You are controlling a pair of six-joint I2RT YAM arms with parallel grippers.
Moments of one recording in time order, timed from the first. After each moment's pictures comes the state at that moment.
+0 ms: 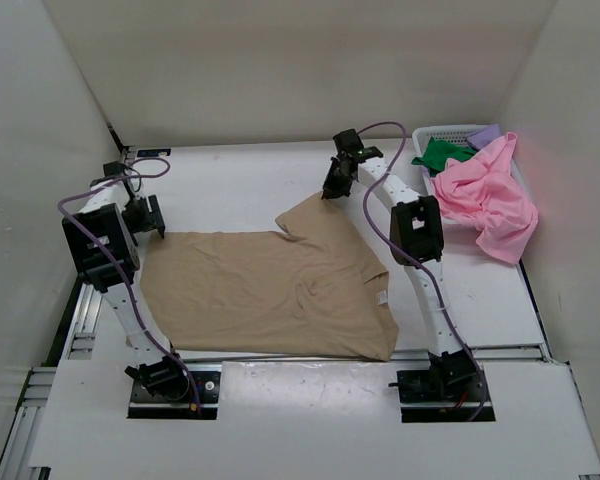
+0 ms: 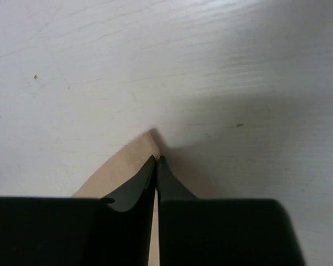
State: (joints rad) left arm 0.33 2.12 1.59 -0.76 0.01 0.00; right arm 0.40 2.59 2.34 -0.77 -0.15 0.67
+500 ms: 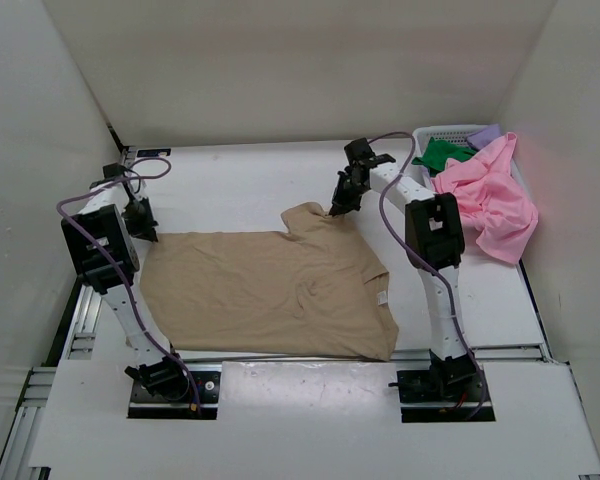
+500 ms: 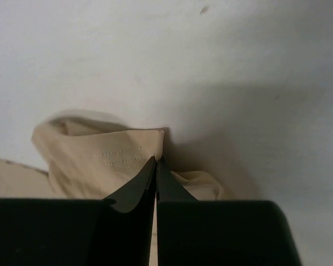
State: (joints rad) left arm 0.33 2.11 1.57 -0.75 0.11 0.00; right arm 0.38 2.39 2.00 -0.74 -0.25 0.61
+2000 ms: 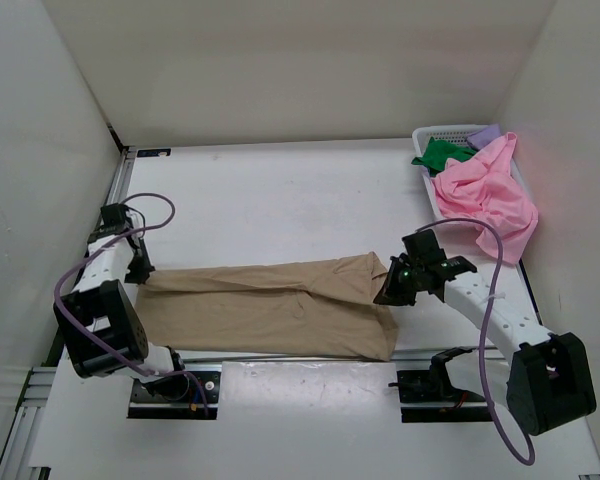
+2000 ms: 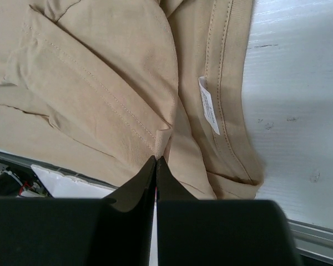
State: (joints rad) left arm 0.33 1.42 0.91 -0.68 -0.15 0.00; right arm 0.37 1.12 0.64 -0.63 -0.28 0.67
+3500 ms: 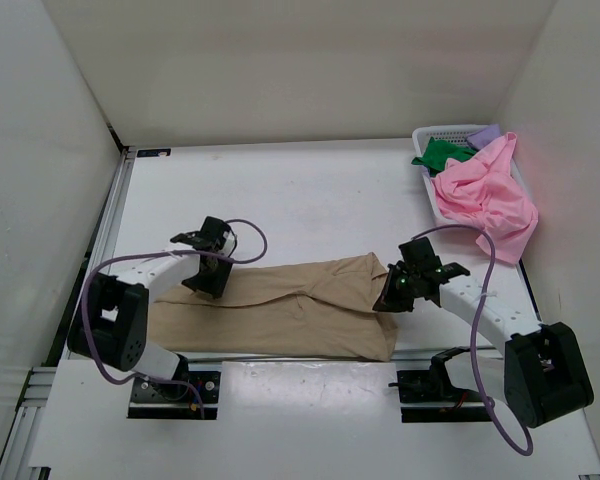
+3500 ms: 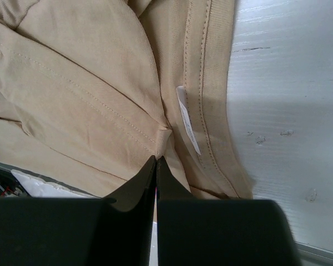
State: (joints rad) left arm -0.34 1.46 0.81 -0.68 -0.19 0.00; right arm 0.38 1.16 0.56 -0.54 -0.27 0.66
